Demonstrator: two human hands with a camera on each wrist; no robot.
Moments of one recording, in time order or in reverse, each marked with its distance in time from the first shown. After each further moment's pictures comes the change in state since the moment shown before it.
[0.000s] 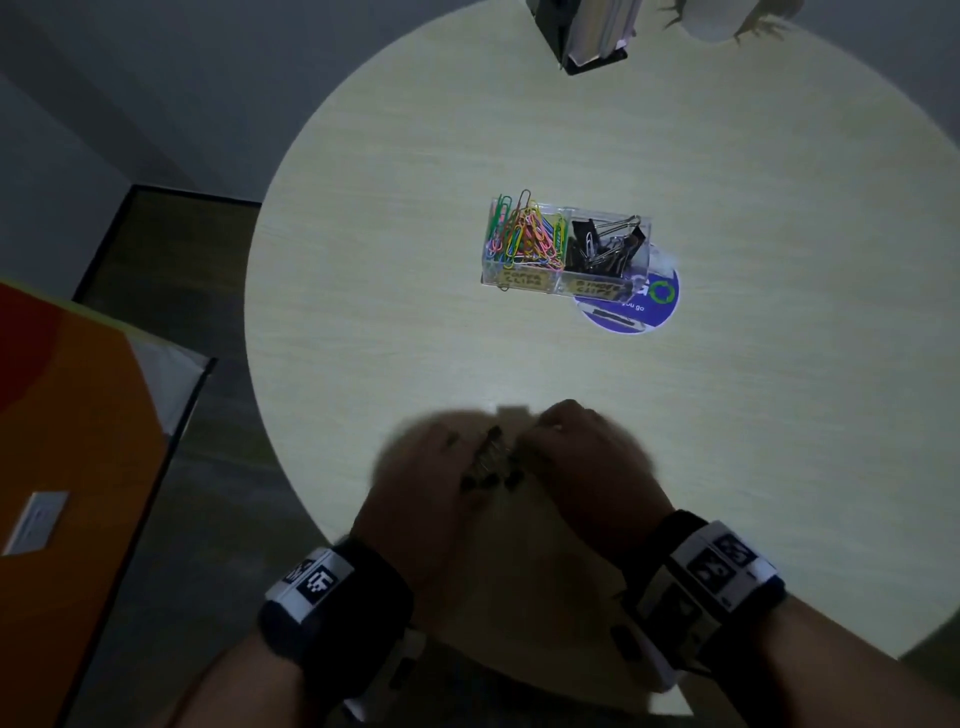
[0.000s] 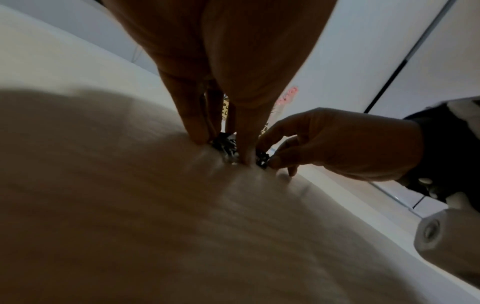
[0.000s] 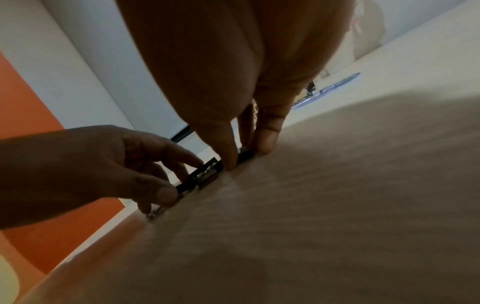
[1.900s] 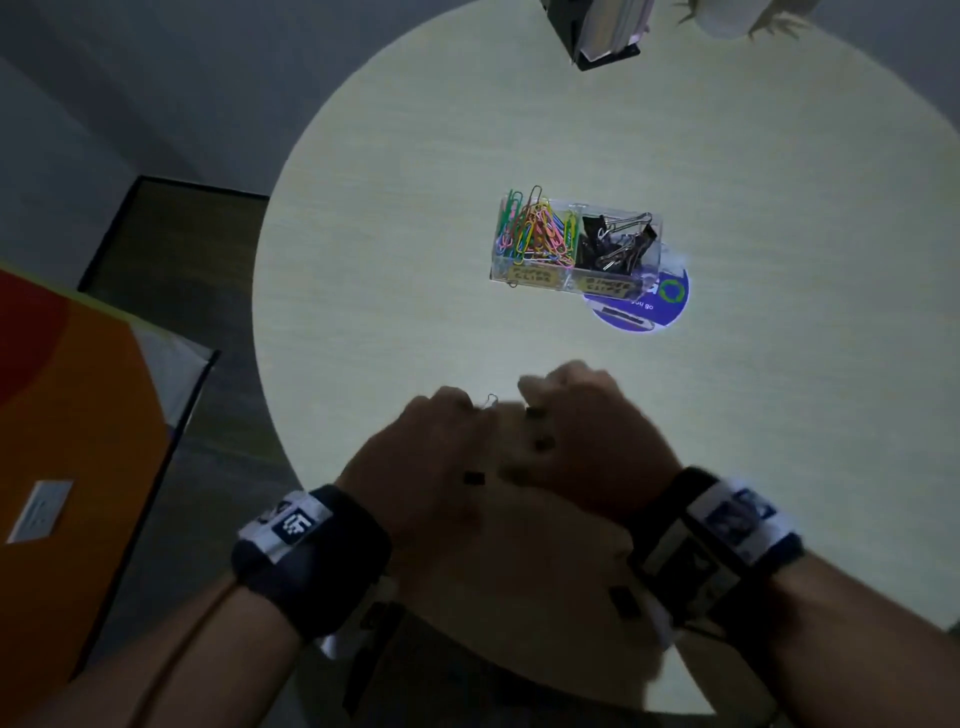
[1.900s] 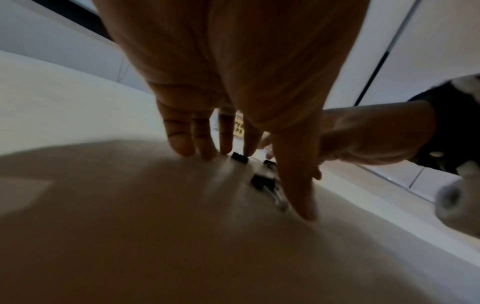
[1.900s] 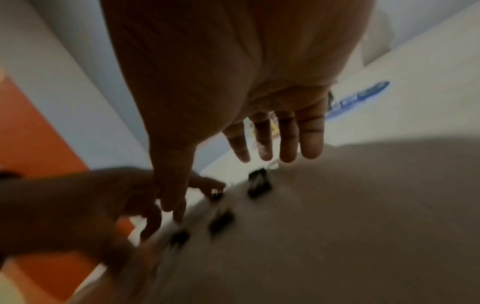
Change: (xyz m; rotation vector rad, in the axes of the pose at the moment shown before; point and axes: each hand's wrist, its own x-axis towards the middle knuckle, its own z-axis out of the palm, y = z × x) left_hand 0.021 -0.002 -0.040 0.112 -0.263 0.107; right_hand 0.027 -0.005 -0.024 0.019 -0.094 0.045
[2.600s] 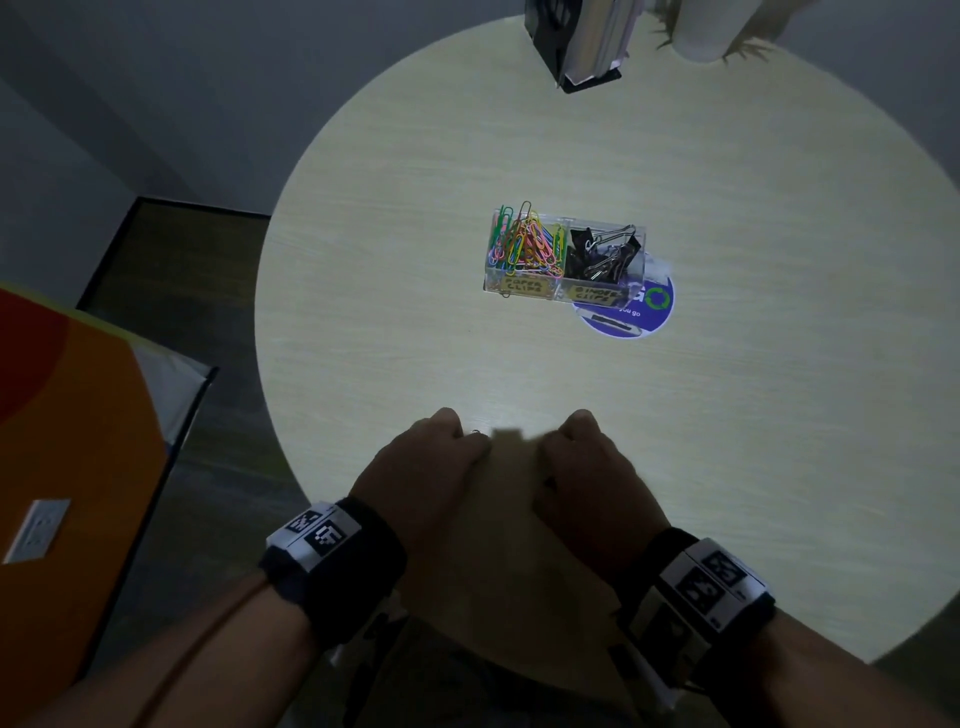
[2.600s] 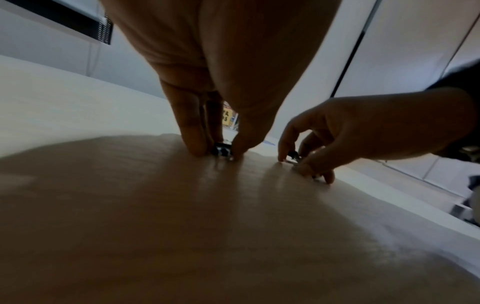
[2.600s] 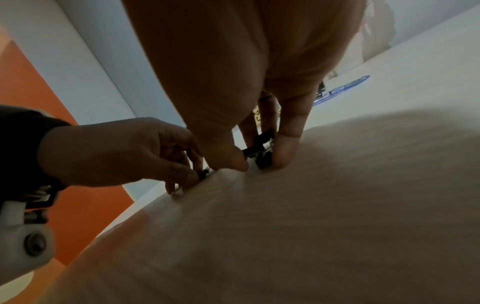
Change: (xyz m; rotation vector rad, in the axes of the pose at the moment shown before) left_hand 0.002 0.004 0.013 0.096 -0.003 -0.090; right_hand -0.039 -0.009 0.029 0.082 0.046 0.166
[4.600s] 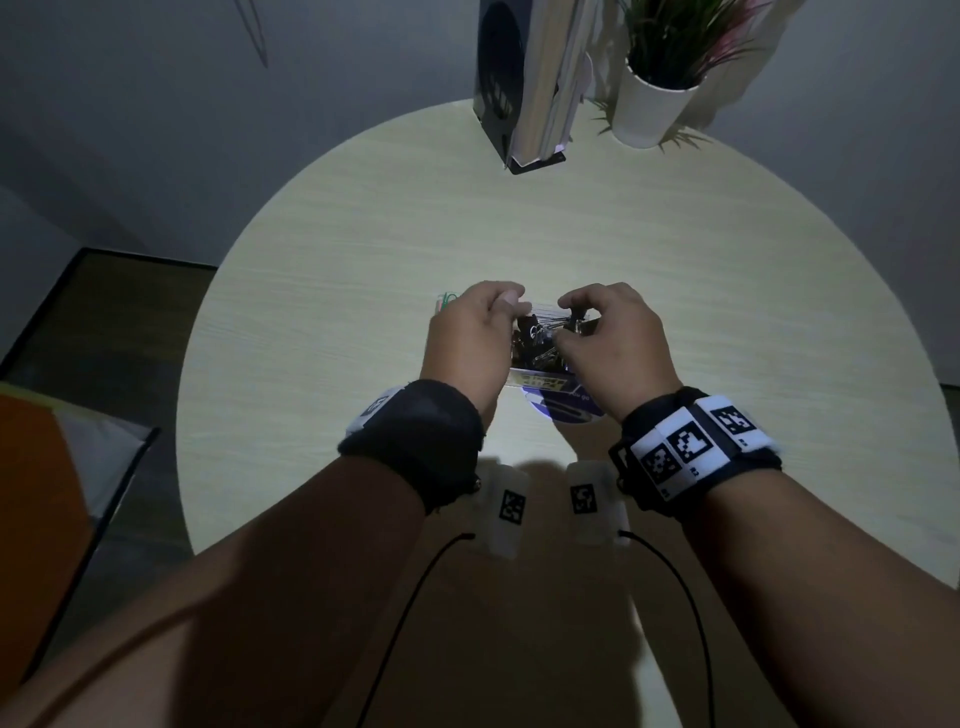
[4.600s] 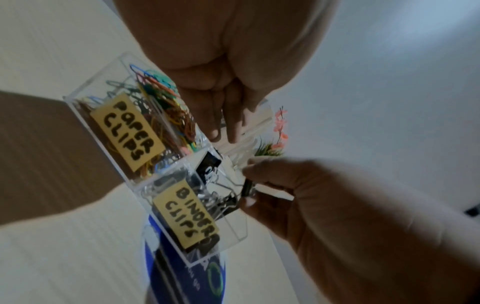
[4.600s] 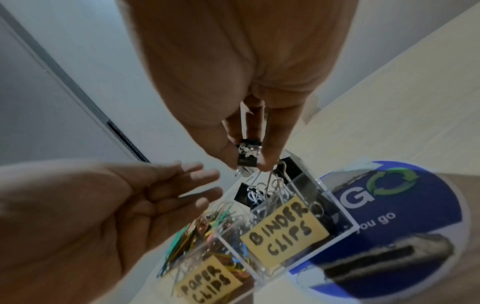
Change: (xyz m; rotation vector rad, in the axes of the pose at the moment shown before) left_hand 0.177 0.064 -0.101 -1.144 0.587 -0.149; right_hand 0.146 0.049 -0.136 0.390 0.514 0.112
